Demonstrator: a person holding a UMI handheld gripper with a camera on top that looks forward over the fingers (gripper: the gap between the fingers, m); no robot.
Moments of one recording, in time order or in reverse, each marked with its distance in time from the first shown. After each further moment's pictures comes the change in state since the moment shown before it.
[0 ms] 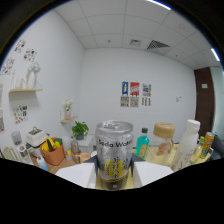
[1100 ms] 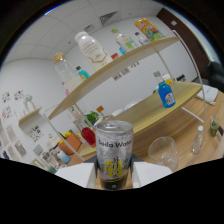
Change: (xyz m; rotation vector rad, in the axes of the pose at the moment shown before) arm 0.089 0.244 -0.092 -0.161 -0.189 0.586
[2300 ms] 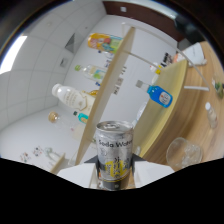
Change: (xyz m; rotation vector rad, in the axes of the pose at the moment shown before) arm -0.020 -0.083 -0.010 0.151 -0.188 0.543
